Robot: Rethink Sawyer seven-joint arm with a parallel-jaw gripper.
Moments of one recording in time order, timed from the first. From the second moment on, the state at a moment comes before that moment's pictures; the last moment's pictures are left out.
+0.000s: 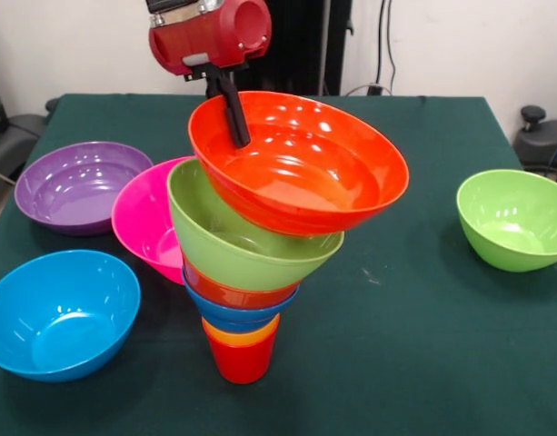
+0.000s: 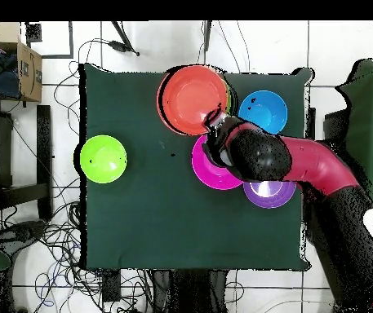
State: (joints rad) arm -0.91 -0.75 0.75 1.75 -0.30 0.45 2.32
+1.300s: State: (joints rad) arm -0.95 -0.75 0.77 1.75 -0.34 0.45 2.32
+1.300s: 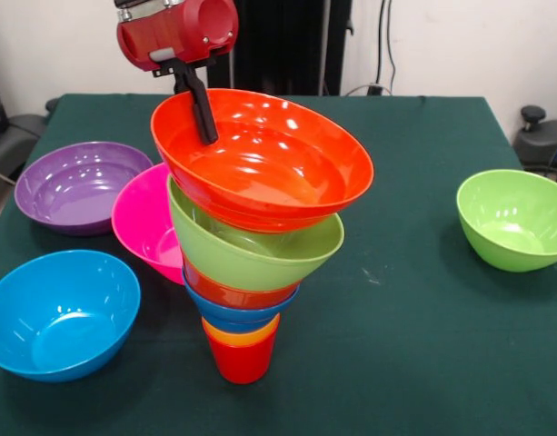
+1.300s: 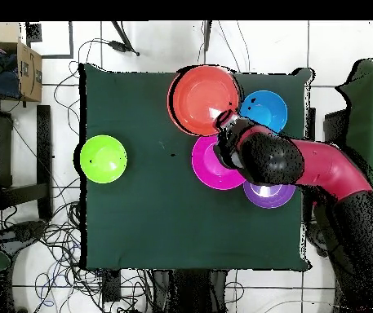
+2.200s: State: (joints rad) arm -0.95 -0.75 0.77 1.77 -0.38 0.40 2.32
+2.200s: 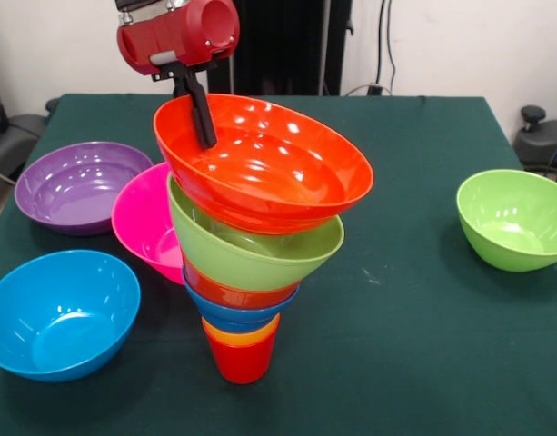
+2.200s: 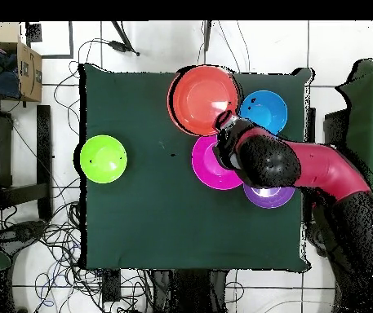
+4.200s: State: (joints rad) arm -0.94 -0.74 0.77 1.77 -0.41 0.38 2.32
